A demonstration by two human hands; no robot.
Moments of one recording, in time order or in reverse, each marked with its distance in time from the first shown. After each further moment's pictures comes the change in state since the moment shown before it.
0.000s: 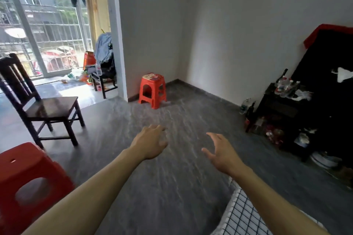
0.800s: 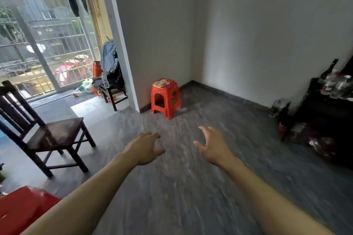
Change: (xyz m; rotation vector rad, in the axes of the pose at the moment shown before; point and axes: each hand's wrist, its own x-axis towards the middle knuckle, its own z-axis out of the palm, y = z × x) left_hand 0.301 -0.135 -0.032 0.188 -0.129 -0.084; right_hand 0.360 -0.029 0.051 0.130 0.002 -0.073
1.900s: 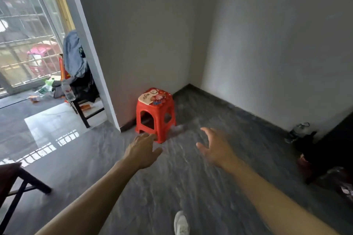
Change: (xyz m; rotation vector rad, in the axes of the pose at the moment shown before) left_hand 0.620 -0.157 -0.037 -0.141 0.027 -0.070; right_hand 0.629 0.096 0.048 -0.063 -0.060 0.052
